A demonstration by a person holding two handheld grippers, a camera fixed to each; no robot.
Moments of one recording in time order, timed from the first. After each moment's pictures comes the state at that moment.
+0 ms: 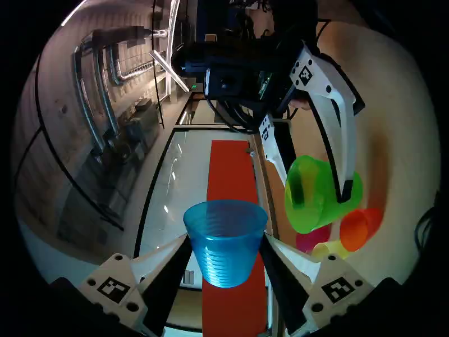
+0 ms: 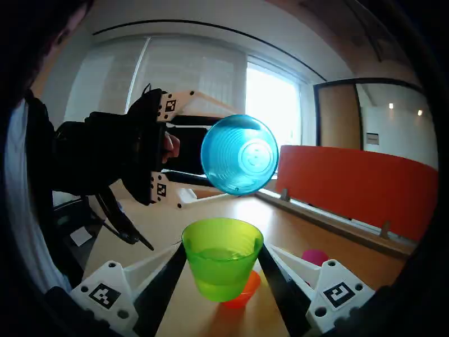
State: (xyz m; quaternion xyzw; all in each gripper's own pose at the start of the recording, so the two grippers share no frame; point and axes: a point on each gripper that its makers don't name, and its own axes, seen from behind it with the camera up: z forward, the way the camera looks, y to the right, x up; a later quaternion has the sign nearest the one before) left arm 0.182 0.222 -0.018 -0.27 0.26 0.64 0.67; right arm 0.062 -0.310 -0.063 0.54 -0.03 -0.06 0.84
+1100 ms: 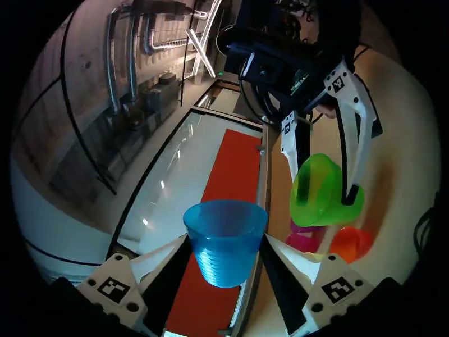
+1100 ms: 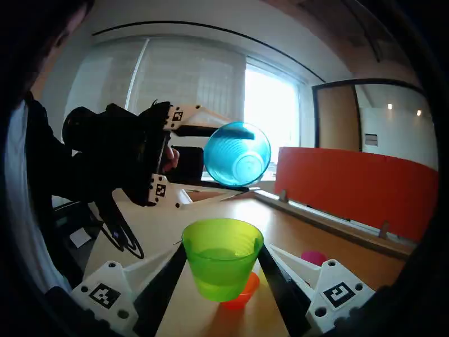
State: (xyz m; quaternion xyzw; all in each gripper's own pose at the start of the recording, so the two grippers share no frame) left arm 0.167 0.203 -0.002 -0.28 0.21 0.55 0.76; right arm 0.063 -0.306 -0.063 0.54 -0.03 -0.06 0.84
